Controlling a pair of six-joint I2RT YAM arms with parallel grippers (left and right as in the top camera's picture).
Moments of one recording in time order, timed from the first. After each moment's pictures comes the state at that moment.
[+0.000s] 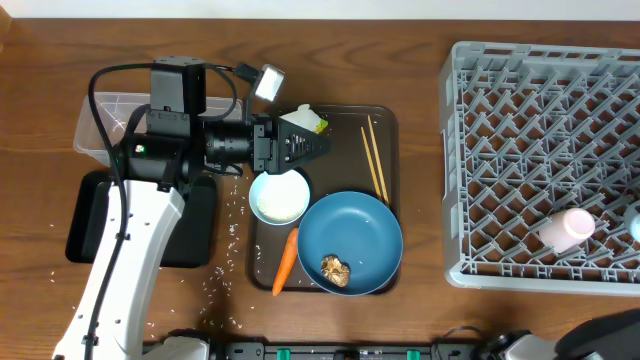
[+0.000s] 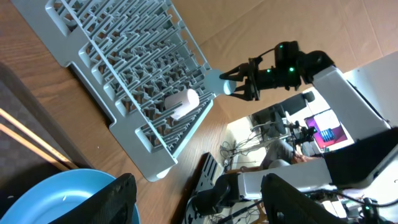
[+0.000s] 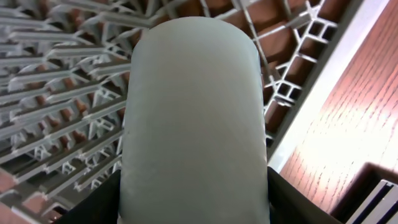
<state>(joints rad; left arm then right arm) -0.14 1.37 1.30 -0.71 1.24 -0.20 -0.95 1.52 1.39 -1.21 -0.22 0.40</state>
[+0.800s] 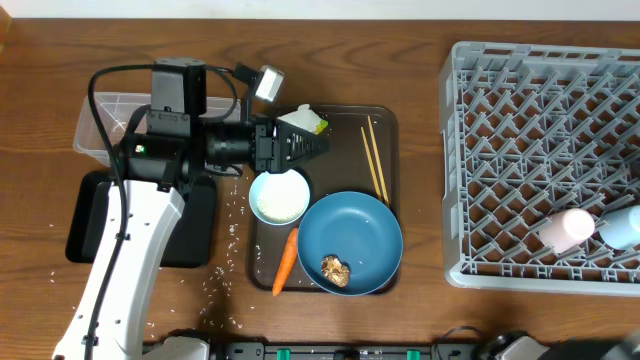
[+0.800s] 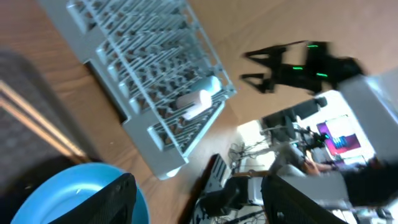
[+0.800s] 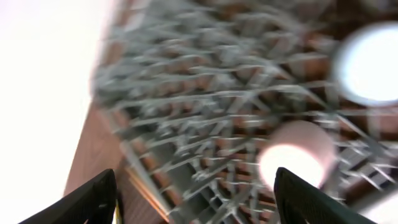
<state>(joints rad) -0.14 1.37 1.30 -0.76 1.15 -0.20 -0.88 1.36 1.39 -1.12 -0.60 0.28</state>
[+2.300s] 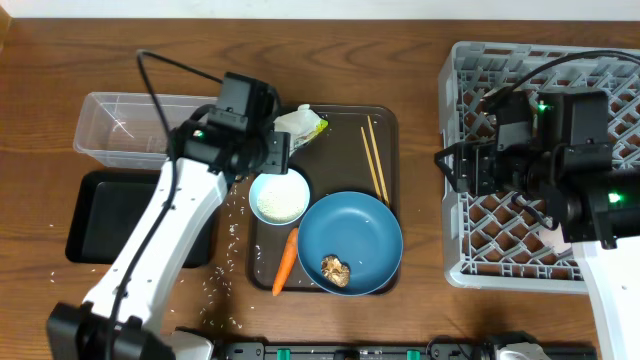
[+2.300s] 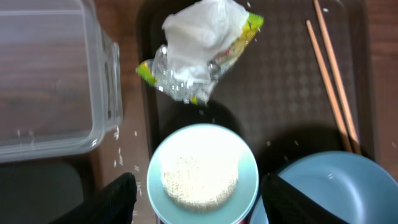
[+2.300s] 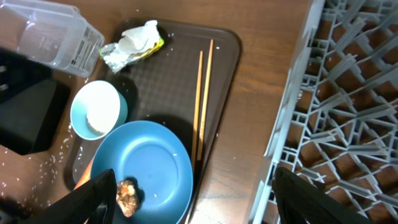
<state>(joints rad) -0.32 1.52 1.30 -0.89 0.02 -0.20 0.14 1.22 1.41 -1.11 -0.30 0.06</state>
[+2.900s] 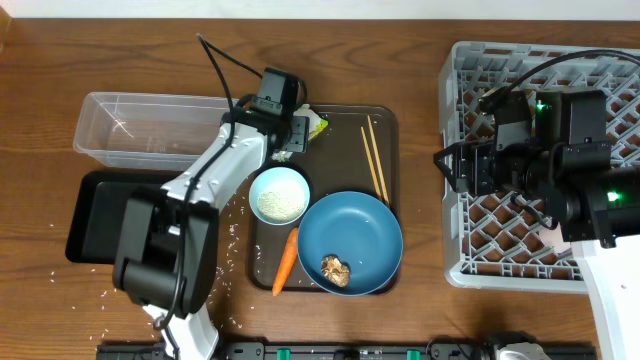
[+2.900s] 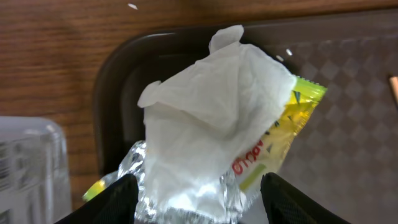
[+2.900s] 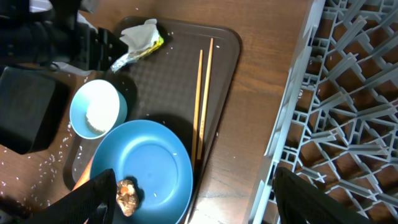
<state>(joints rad) -0.32 1.91 1.30 -0.48 -0.03 -0.19 0.14 1.22 1.41 -1.11 -0.30 0.06</state>
